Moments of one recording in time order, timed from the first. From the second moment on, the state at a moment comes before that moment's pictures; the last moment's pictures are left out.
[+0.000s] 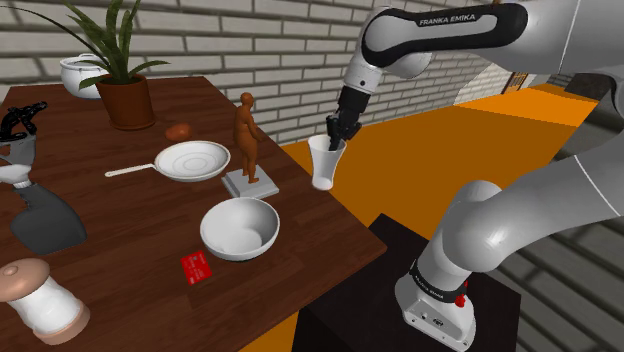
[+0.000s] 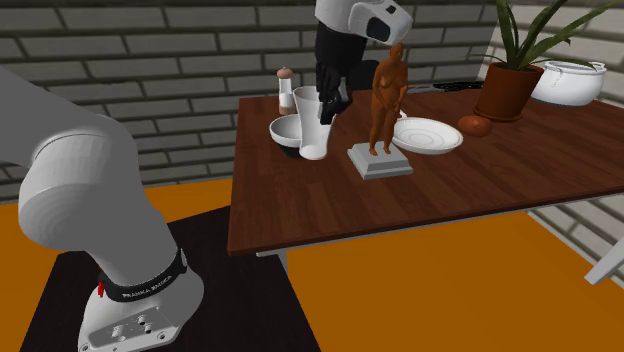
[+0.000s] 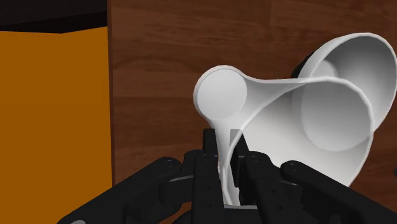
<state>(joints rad) 0.08 -0.57 -0.20 -2.44 0.21 1.85 0.03</state>
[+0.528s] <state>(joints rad) 0.08 -0.58 -0.20 -2.34 0.21 1.75 0.06</state>
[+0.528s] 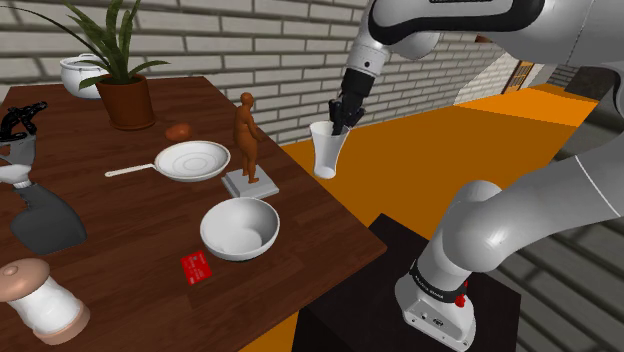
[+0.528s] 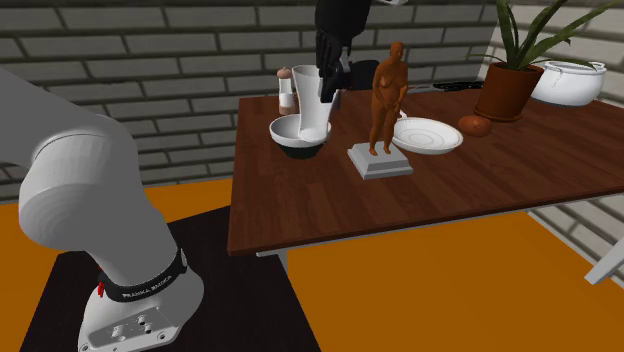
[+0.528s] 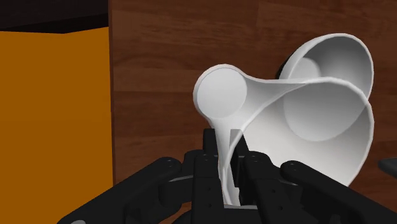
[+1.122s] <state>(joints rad) 0.08 -0.57 -0.19 -2.21 0.21 1.63 0.09</state>
